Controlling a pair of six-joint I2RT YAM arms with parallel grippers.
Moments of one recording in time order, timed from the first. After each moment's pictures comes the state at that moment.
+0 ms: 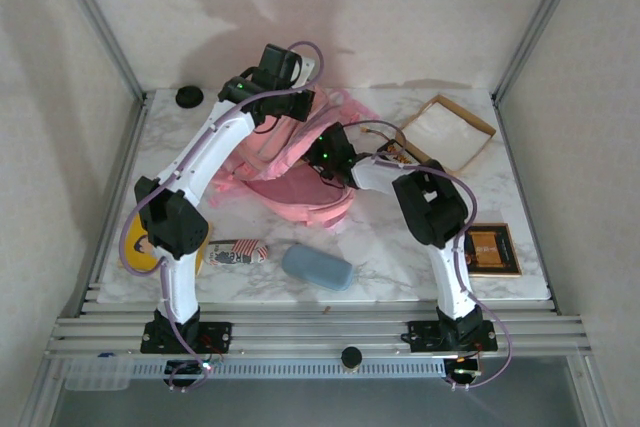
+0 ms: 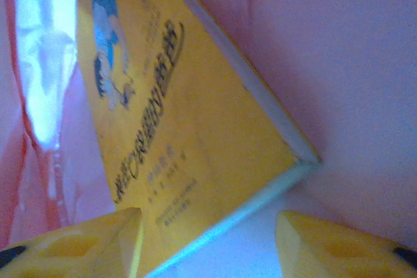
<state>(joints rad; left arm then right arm) -0.47 2.00 2.13 -0.87 0.02 -0.08 0.63 2.18 1.47 0.08 -0.08 1.11</state>
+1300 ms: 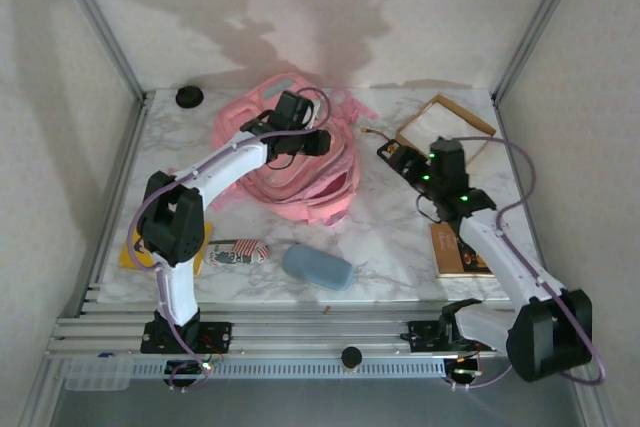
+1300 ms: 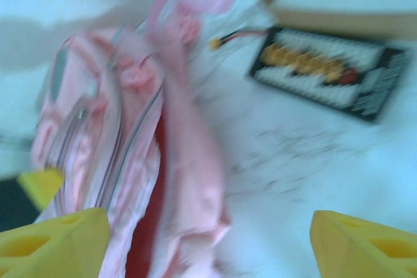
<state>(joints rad) -0.52 1.93 1.62 -0.48 0.12 -0.35 0.26 1.13 0.84 -0.31 -0.03 0.82</state>
